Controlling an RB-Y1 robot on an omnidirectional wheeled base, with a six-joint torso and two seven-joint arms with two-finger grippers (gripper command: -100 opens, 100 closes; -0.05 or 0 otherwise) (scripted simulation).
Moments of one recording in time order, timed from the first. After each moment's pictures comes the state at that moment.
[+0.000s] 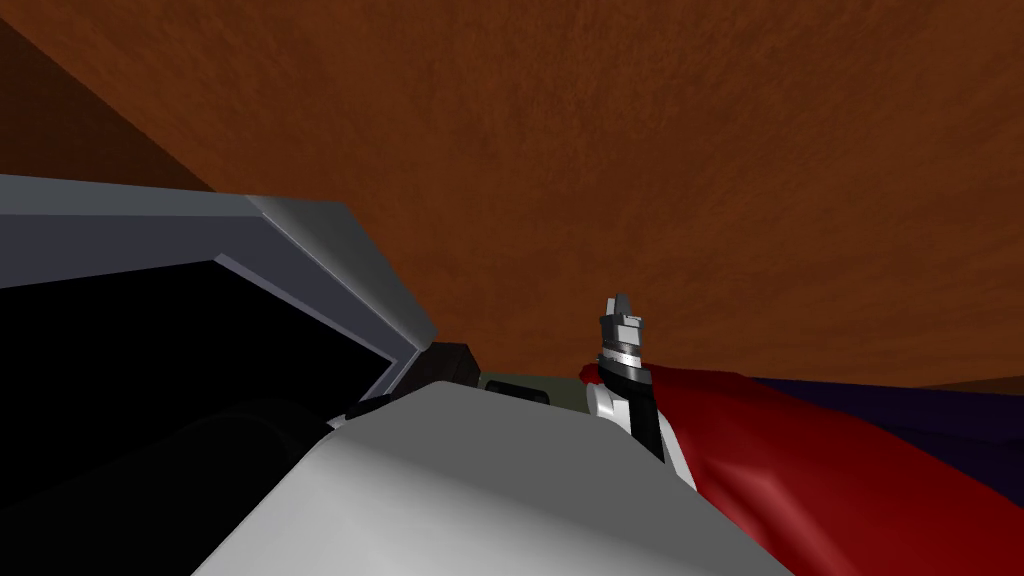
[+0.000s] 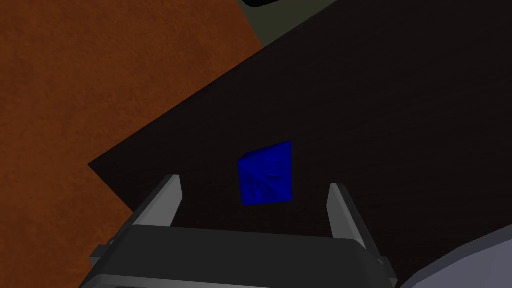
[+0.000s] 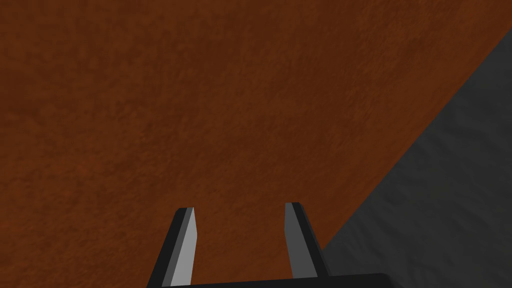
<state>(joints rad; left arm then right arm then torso) 0.70 1.00 -0.37 -1.58 0.95 0.25 -0.53 0.52 0.04 0.03 -2.33 0.11 -0.40 0.12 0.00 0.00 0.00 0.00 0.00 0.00</state>
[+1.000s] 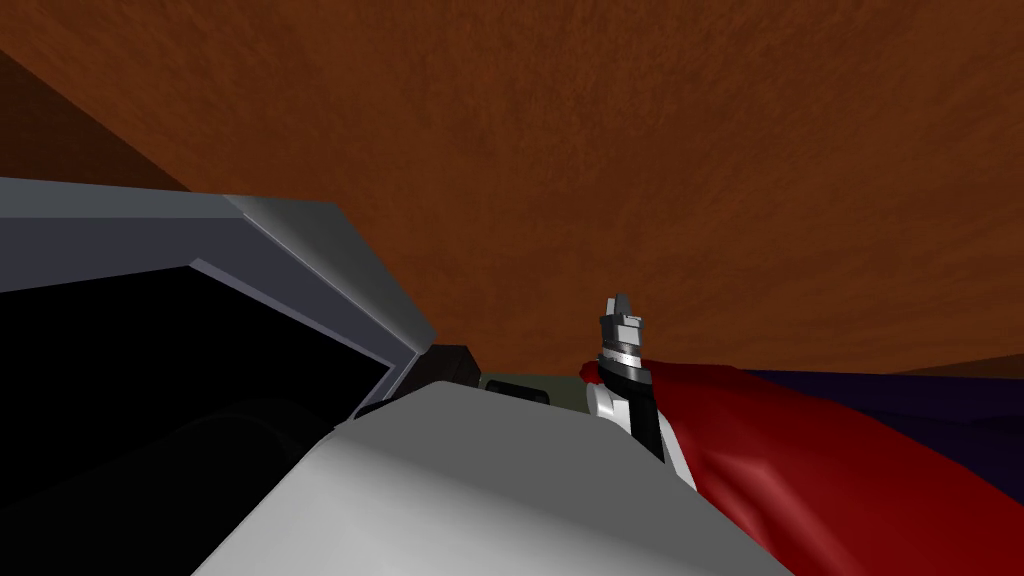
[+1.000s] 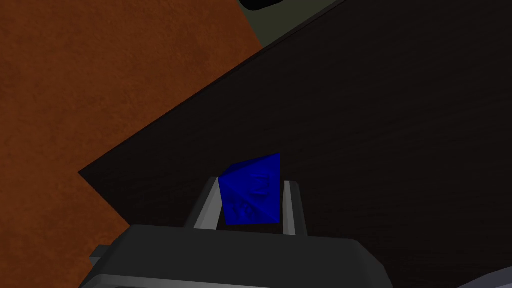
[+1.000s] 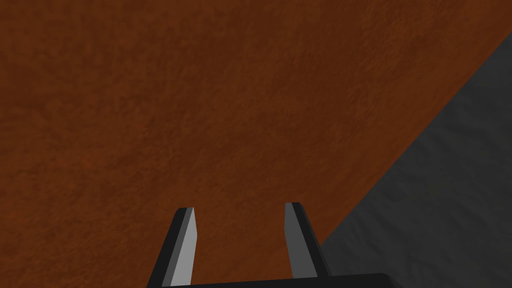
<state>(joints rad) 0.67 0.92 -0.39 -1.51 0.89 0.24 -0.52 0.52 0.04 0.03 -2.33 0.11 -0.40 0.12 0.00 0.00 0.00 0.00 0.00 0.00</state>
